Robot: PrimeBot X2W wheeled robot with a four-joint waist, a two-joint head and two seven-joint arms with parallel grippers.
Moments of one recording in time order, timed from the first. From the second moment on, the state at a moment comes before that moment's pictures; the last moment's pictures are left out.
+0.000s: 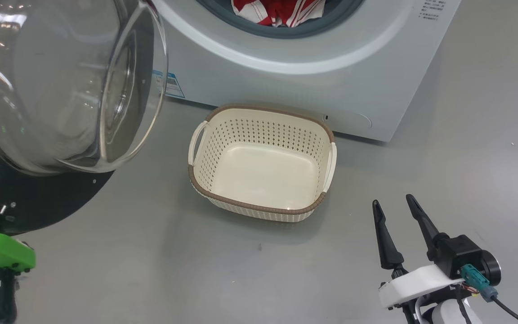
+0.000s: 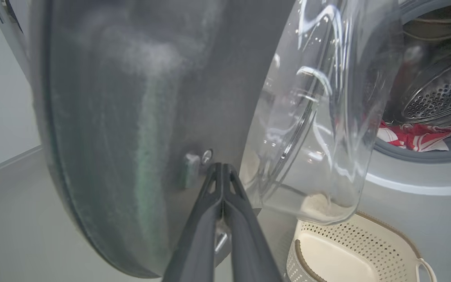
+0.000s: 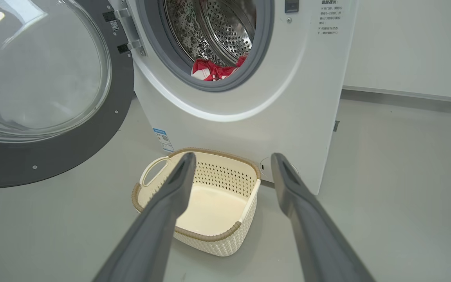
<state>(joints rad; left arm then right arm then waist) -0.17 0.21 0.15 0.20 -0.54 0.03 0.02 0.00 -0.06 0.25 0.15 0.26 0.06 -0.26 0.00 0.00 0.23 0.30</state>
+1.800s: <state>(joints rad) -0.32 0.28 0.12 0.46 -0.52 -0.07 -0.12 -0.09 -0.07 0.22 0.19 0.26 0.07 -0.26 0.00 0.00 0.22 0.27</state>
